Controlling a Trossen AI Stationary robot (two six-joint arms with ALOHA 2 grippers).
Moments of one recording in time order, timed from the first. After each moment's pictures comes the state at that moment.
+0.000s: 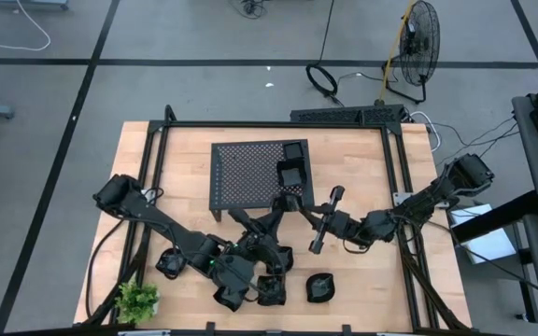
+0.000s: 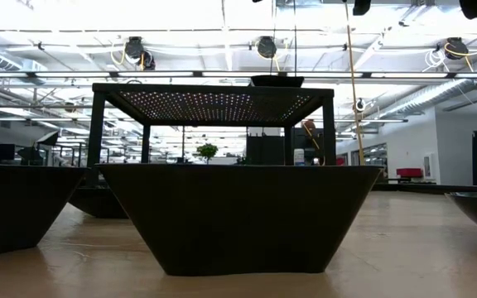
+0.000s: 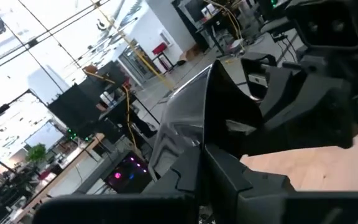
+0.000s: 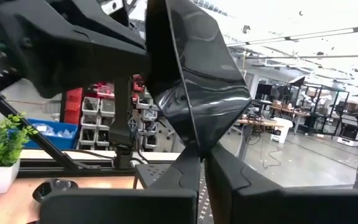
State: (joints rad) left arm -0.53 1.88 1.61 0.07 -1.39 0.38; right arm 0.48 1.46 0.63 1.15 0.80 -0.37
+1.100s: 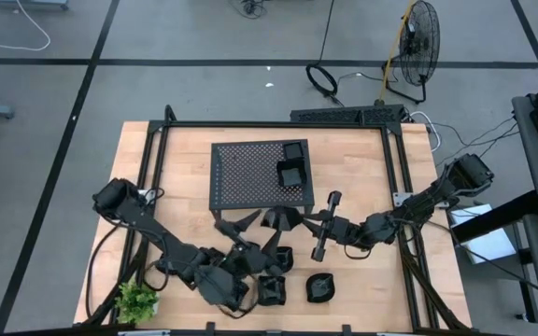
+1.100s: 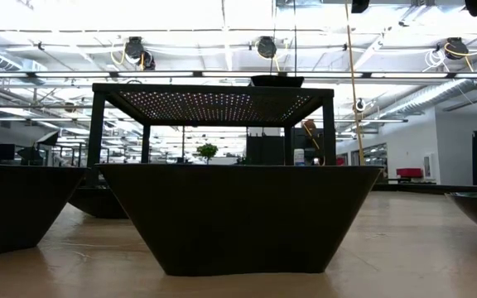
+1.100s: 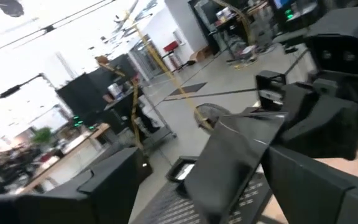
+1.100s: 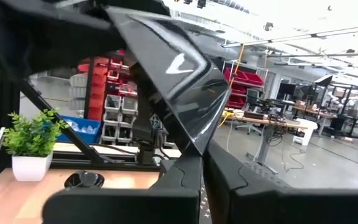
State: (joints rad) left arm -0.63 1.88 1.61 0.29 -1.54 0.50; right arm 0.50 1.46 0.63 1.10 0.75 -0.33
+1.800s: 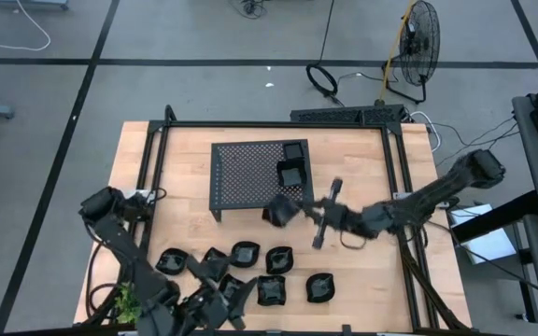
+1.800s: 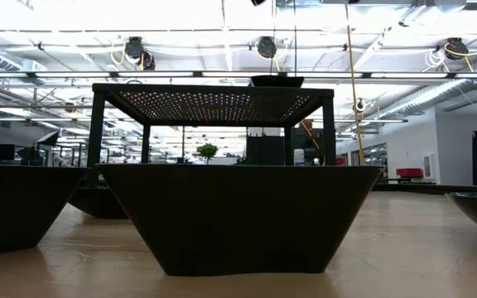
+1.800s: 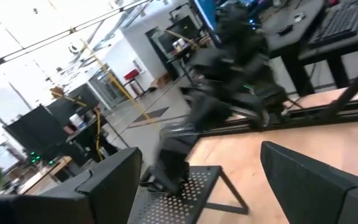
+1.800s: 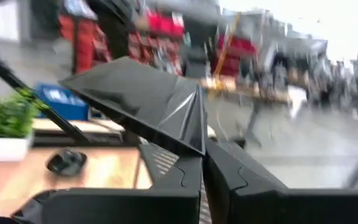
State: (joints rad) left arm -0.88 1.88 1.61 0.50 -1.57 0.72; right arm 0.44 1.31 0.76 0.62 0.76 -0.21
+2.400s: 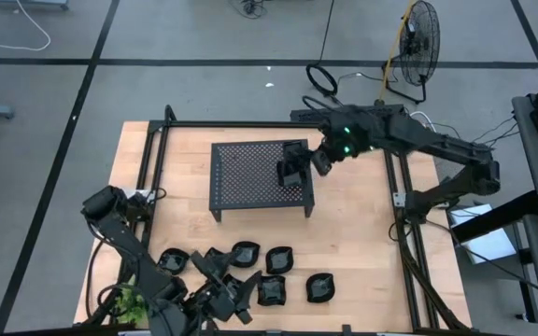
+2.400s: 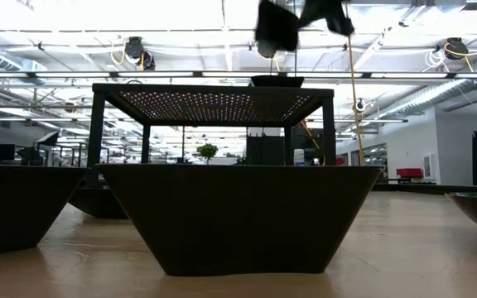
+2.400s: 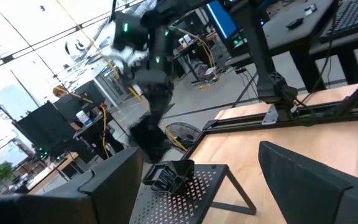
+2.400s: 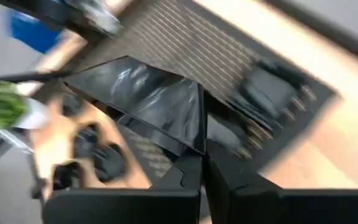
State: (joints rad) left arm -0.85 1.88 1.61 0.41 -1.57 0.64; right arm -0.25 1.35 1.50 -0.90 -0.06 0.54
